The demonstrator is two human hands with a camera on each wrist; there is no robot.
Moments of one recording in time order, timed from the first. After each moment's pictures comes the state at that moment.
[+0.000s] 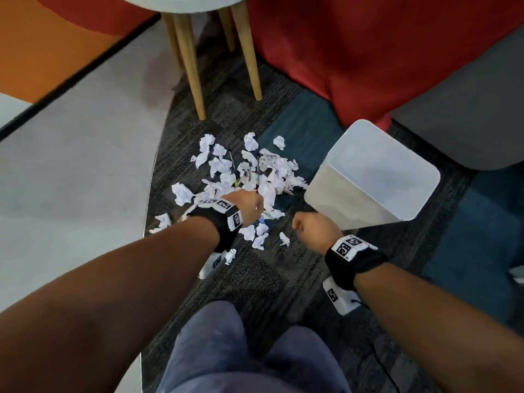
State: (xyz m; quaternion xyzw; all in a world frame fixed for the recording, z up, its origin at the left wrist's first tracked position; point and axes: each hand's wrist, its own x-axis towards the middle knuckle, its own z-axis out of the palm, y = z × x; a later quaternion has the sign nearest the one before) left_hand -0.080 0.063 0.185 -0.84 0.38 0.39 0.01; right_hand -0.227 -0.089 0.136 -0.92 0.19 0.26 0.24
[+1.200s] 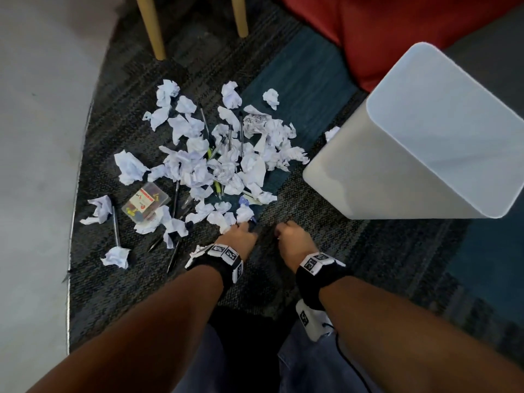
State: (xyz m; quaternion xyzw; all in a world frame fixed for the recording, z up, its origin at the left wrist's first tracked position) left_hand -0.150 0.066 -0.044 -0.81 0.41 0.42 0.06; right_hand -0.240 -0.068 -0.057 -0.91 0.23 0.27 0.23
